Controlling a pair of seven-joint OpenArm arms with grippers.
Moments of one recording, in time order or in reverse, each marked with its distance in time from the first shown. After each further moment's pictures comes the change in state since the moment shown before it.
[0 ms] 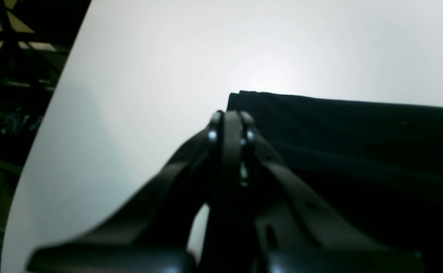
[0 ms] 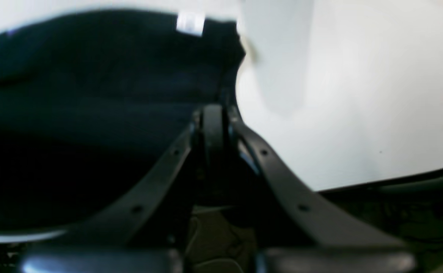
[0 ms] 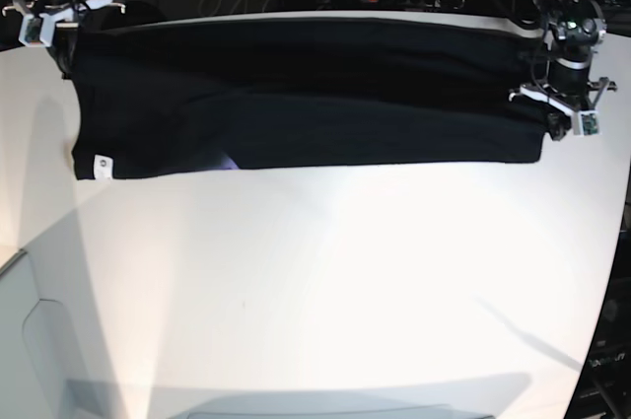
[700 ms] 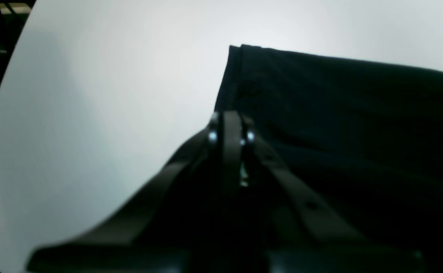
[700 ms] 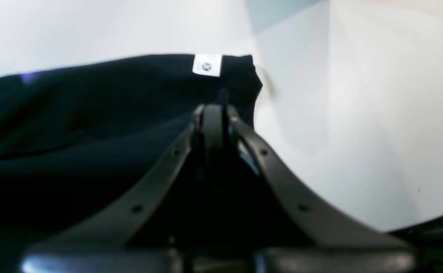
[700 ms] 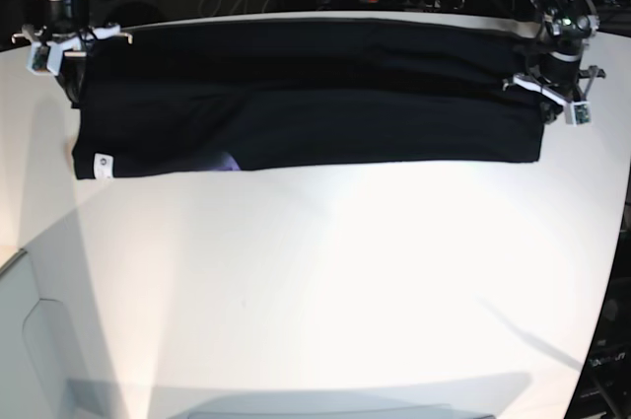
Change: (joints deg) left arm 0.4 0.1 -0.2 -5.7 -0.1 0.0 0.0; right arm 9.4 -0.2 -2.5 -4.0 -4.0 0.1 -0.5
